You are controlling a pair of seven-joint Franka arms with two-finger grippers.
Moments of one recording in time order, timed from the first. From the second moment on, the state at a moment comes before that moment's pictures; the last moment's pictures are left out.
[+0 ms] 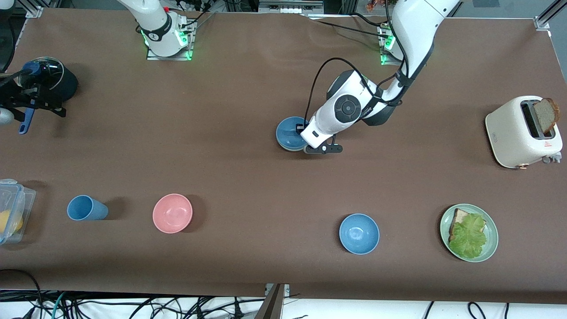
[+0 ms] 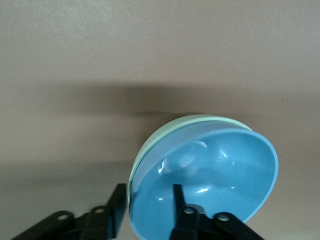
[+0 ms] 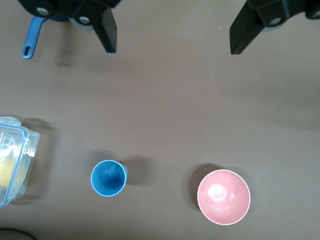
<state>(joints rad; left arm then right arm) -0.28 0.55 -0.41 -1.90 -0.17 2.35 -0.61 0.12 0.06 -0.17 -1.56 -0.01 1.60 -0.20</state>
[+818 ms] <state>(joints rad) -0.07 0.30 -0.39 -1.61 -0.06 1.71 -0.62 0.12 0.06 -0.18 -1.56 -0.01 1.60 -0.20</state>
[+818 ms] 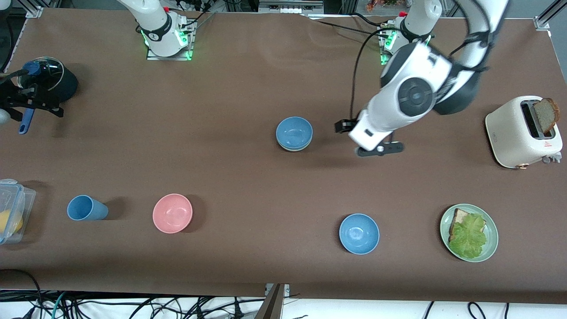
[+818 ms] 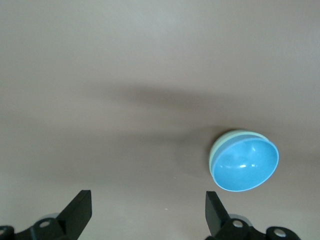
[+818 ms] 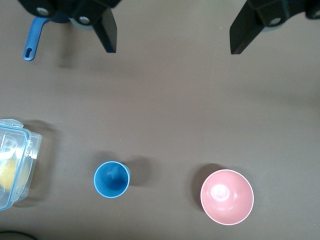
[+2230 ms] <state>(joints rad) -0.01 -0.04 -0.04 -1.73 -0.04 1.65 -0.13 0.12 0.06 -0.18 -1.56 -0.01 1.60 -0.20</state>
